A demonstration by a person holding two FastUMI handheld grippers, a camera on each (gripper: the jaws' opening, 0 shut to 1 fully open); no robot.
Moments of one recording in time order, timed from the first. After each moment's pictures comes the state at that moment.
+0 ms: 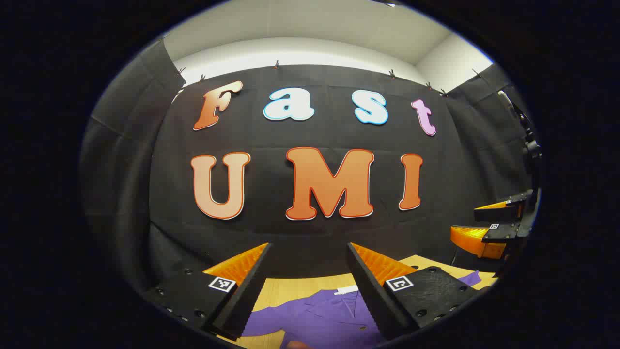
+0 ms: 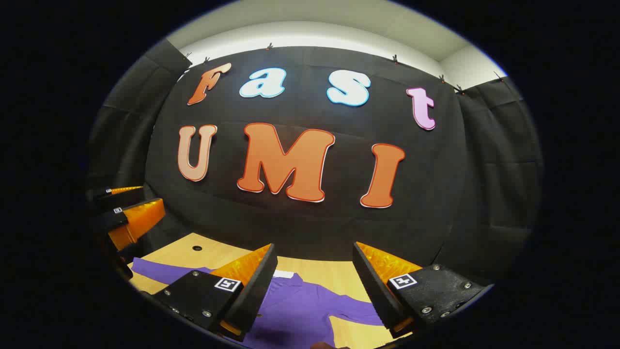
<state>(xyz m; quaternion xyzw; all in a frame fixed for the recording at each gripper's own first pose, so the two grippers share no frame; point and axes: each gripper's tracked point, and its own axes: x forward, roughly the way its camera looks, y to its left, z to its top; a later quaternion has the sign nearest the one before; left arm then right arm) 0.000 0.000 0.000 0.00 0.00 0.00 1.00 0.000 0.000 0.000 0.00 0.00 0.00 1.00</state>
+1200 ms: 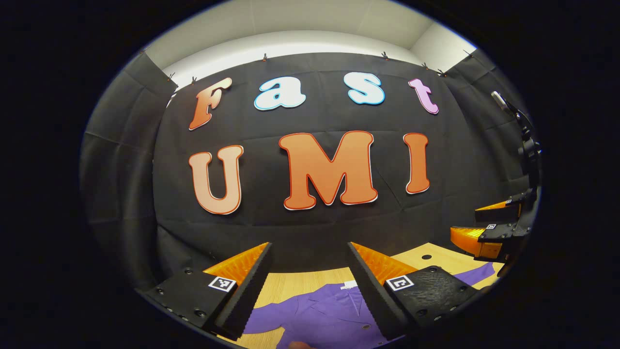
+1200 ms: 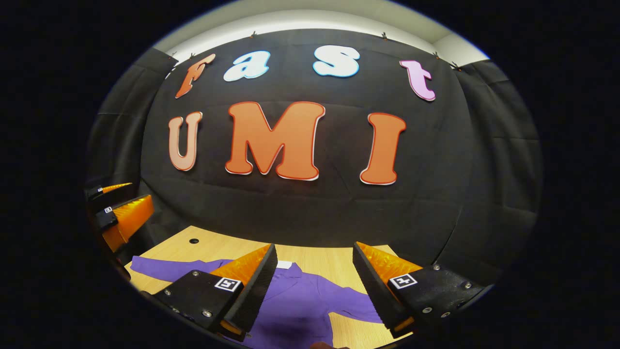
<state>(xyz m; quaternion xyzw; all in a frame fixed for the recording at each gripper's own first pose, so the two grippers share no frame) 0.032 -0.039 -0.021 0.03 0.02 0.02 1.00 0.048 -0.046 -0.060 0.03 0.06 0.00 1.00</state>
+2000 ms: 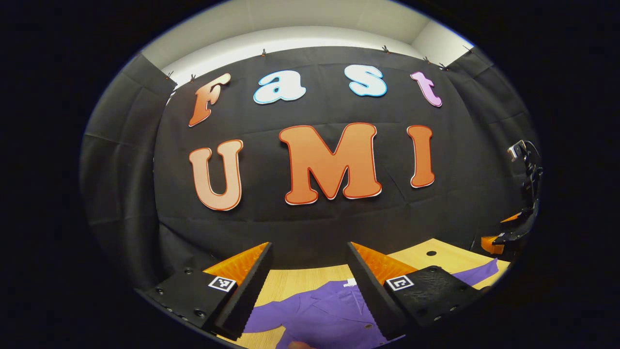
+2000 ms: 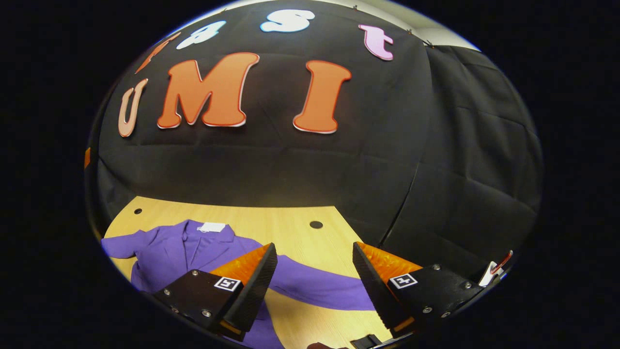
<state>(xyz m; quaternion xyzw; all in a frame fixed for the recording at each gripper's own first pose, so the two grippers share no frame) 0.047 -0.042 -0.033 0.04 0.05 0.04 1.00 0.053 -0.181 -0.171 0.03 0.19 -0.13 0.97</state>
